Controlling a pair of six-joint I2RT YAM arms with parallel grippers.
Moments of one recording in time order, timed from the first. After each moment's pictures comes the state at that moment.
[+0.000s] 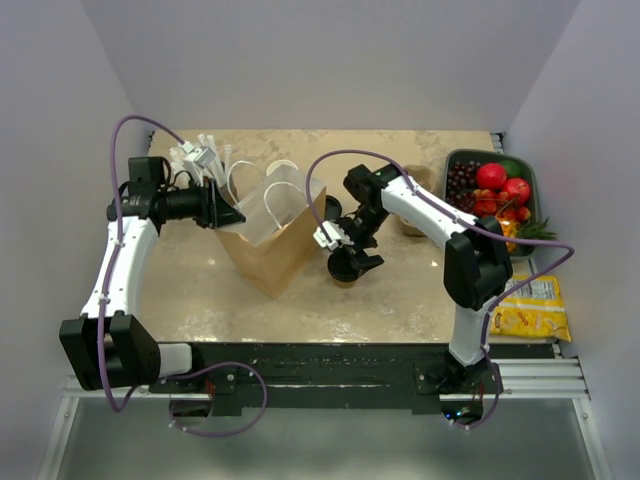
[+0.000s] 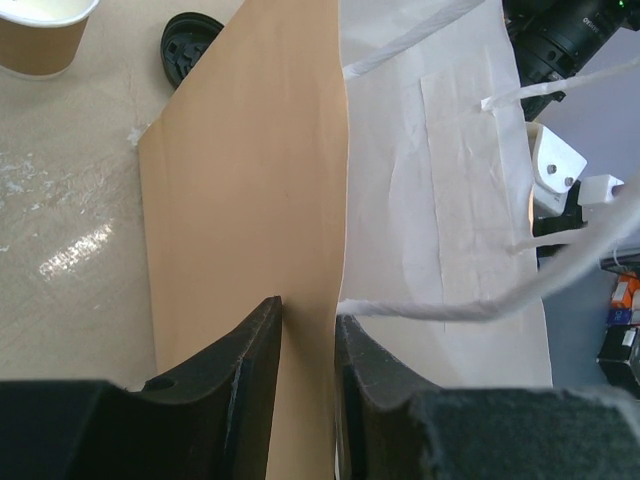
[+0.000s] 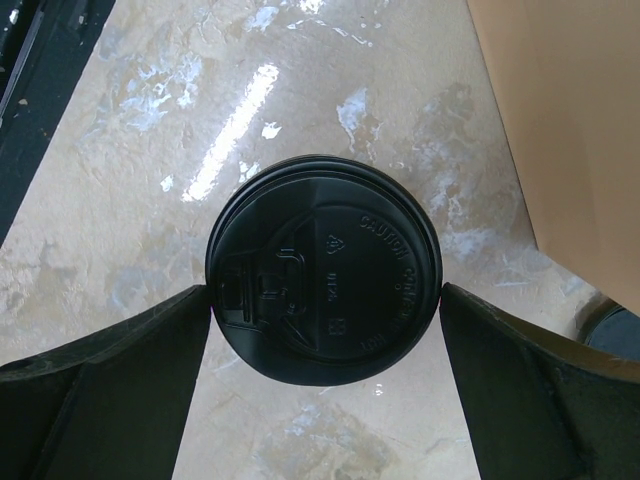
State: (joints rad) left arm 0.11 1.30 1.18 -0.72 1.01 0.11; right arm 0.57 1.91 1.61 -1.28 -0.61 -1.58
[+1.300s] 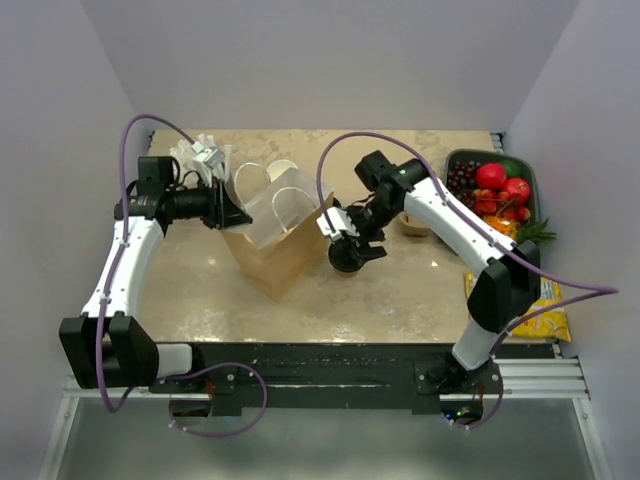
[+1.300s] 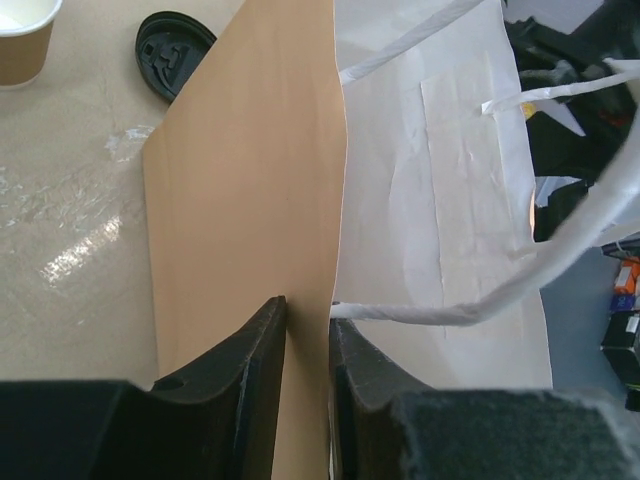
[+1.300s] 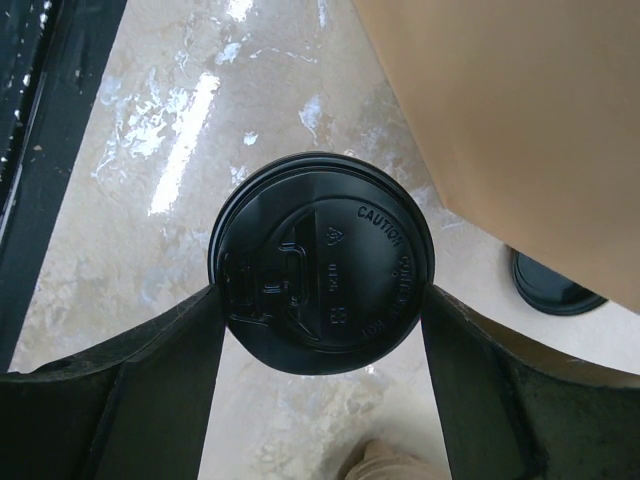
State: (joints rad) left arm 0.05 1.30 1.17 -0.69 1.00 0.09; right arm 0.58 1.72 1.61 -1.25 -0.59 -1.39
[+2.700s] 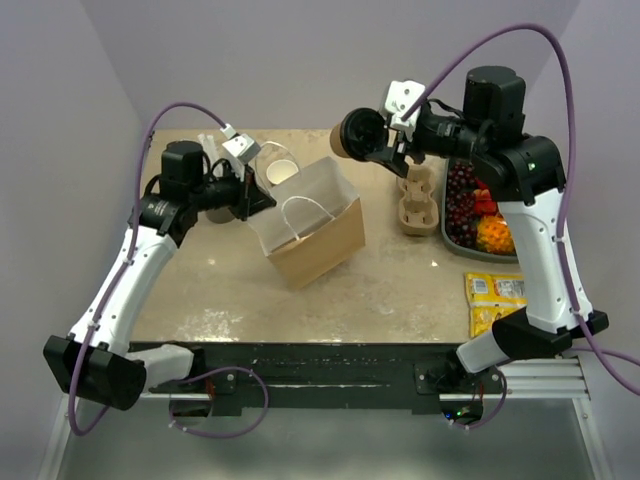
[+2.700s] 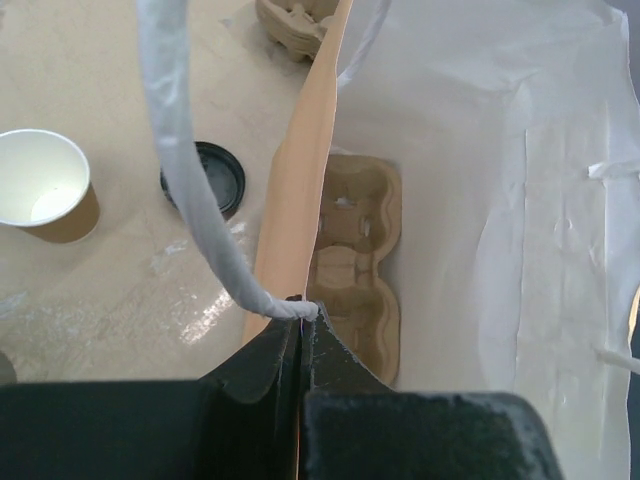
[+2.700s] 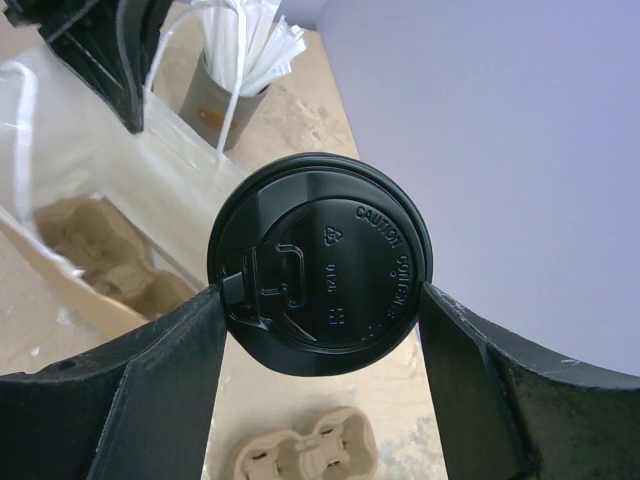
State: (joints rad) left arm -0.24 1.21 1.26 -0.54 0.72 0.06; right arm 0.41 1.51 2.17 -1.00 -0.60 -0.76
